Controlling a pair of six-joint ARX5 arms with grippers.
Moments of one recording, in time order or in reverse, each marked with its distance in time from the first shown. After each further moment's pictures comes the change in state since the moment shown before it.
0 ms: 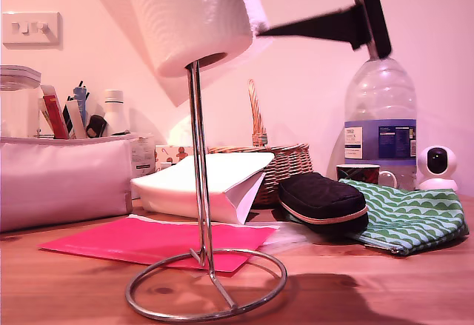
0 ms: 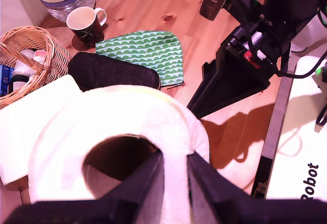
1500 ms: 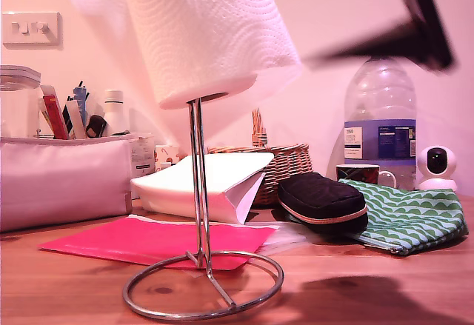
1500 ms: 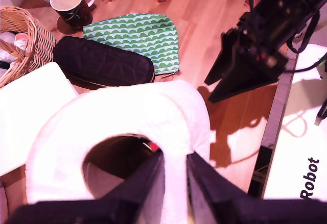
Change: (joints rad) left arm -0.001 0.080 -0.005 0.003 -0.002 0.003; right arm -0.154 -0.108 0.002 -0.503 0.027 -0.394
